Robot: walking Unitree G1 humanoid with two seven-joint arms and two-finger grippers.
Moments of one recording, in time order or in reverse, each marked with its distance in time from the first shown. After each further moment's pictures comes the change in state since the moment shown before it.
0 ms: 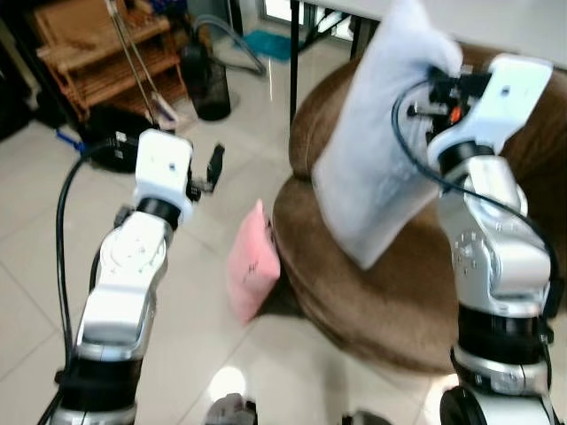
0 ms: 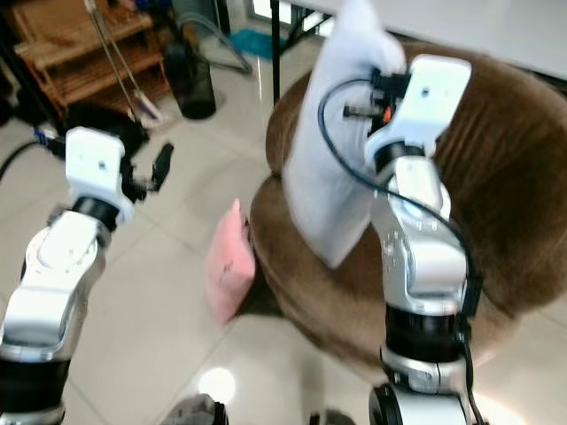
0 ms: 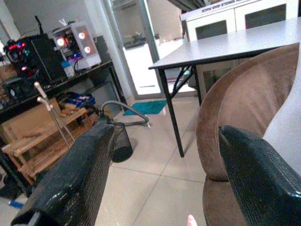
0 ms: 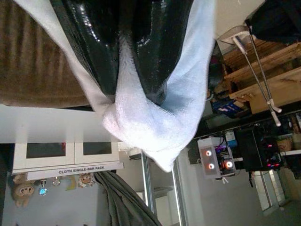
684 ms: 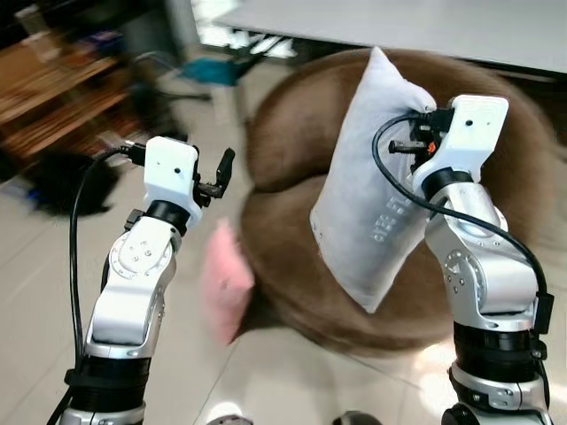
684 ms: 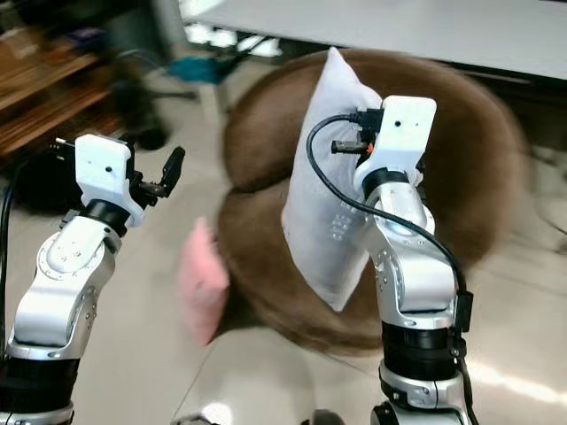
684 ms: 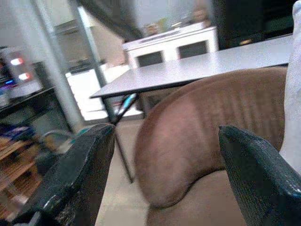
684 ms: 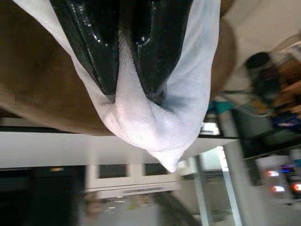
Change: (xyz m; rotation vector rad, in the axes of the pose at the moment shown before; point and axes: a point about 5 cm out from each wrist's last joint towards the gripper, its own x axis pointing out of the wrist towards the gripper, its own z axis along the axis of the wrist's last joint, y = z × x) left arm 0.001 -0.008 -0.004 -0.076 -0.009 -0.046; right arm -0.013 0.001 -0.033 -0.064 0.182 -0.012
